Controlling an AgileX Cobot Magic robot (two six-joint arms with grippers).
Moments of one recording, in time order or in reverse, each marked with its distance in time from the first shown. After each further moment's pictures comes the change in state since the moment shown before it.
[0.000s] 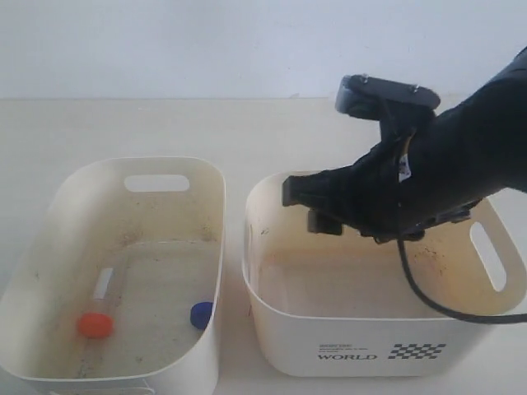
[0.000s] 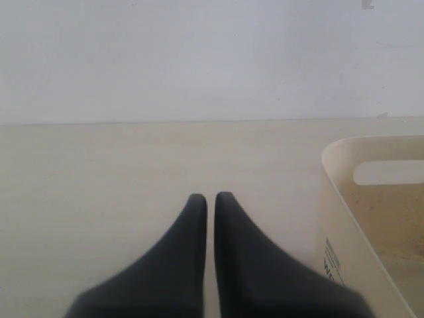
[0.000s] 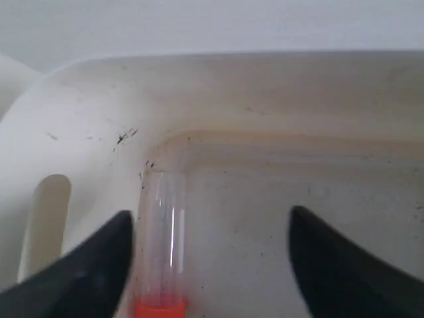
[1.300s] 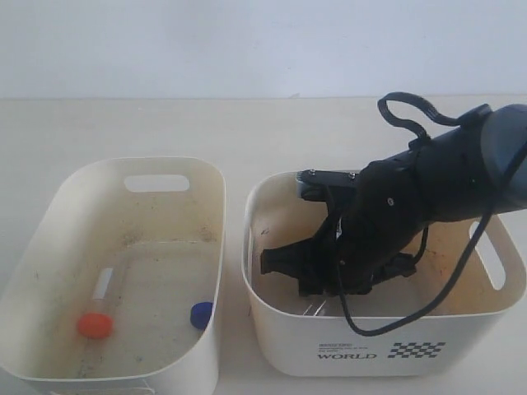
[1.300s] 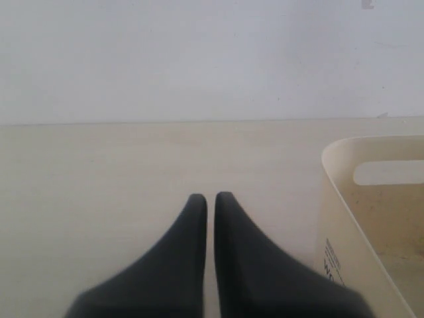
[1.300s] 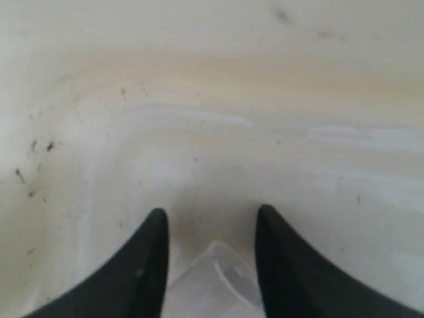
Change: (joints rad) left arm 0.000 0.000 0.000 0.000 0.000 0.000; right arm -0.003 0.378 -0.020 0.224 -0.136 -0.233
